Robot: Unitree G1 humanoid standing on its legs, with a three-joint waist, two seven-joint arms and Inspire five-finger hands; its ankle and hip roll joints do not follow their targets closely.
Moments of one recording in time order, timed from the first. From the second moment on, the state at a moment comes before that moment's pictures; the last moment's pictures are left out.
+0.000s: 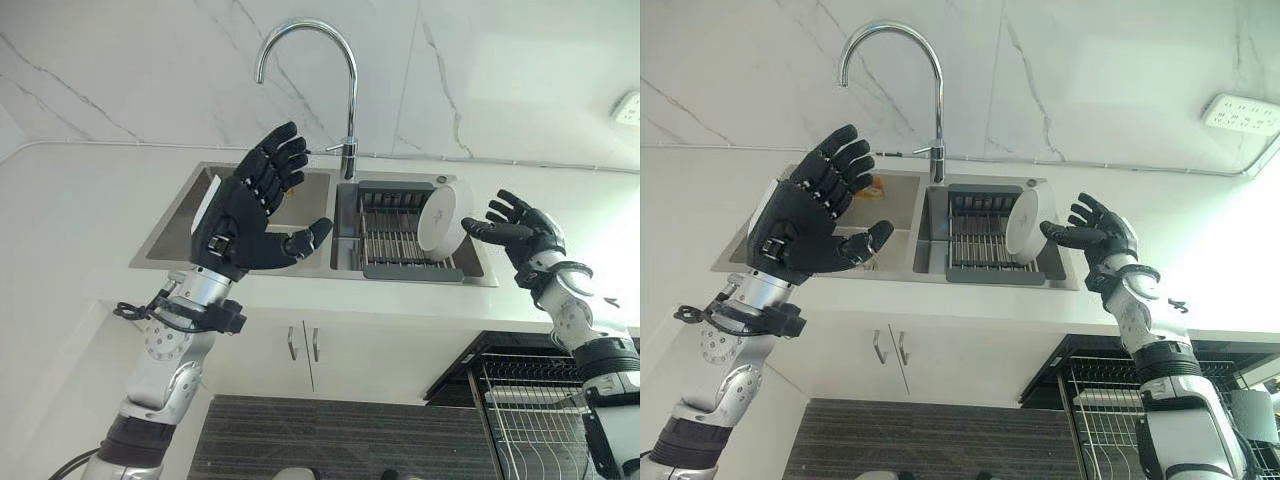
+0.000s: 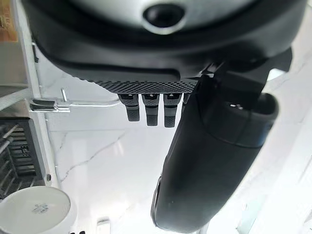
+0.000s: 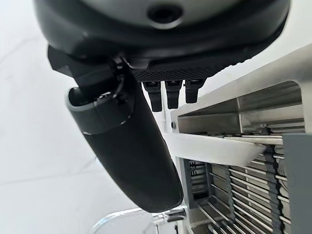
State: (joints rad) left arm -0.19 0.58 -0.08 -0.16 -0.62 -0.24 -0.16; right arm -0.60 -0.67 0.11 0.61 0.79 0.14 -0.01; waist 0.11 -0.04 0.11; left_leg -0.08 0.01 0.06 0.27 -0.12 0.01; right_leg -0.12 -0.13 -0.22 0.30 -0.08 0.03
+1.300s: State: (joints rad) left arm -0.19 0.62 -0.10 -0.14 -0.63 -0.22 -0.16; right arm -0.69 -0.68 0.15 0.80 0.81 0.22 0.02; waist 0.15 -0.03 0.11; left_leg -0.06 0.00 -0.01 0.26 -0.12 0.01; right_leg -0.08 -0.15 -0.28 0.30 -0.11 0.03
